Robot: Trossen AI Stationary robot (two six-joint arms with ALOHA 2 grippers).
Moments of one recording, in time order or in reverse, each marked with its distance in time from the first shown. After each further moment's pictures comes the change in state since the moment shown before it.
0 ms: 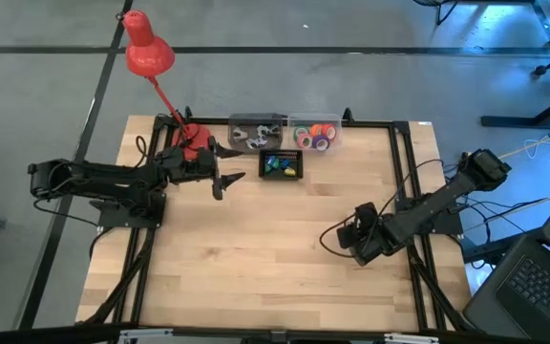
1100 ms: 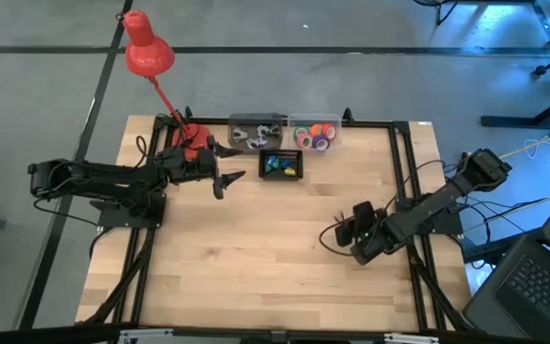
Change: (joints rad) left arm -0.001 0.000 0.000 -0.008 -0.027 -0.015; right arm -0.005 -0.008 -0.137 0.244 0.195 -0.112
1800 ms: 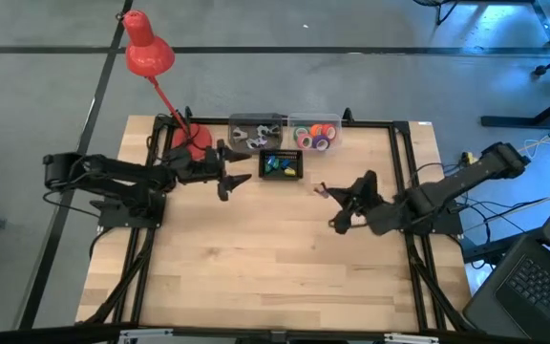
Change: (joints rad) left arm 0.000 0.177 0.001 0.214 0.076 -0.145; right arm -0.122 -0.289 0.238 0.211 0.301 -0.992
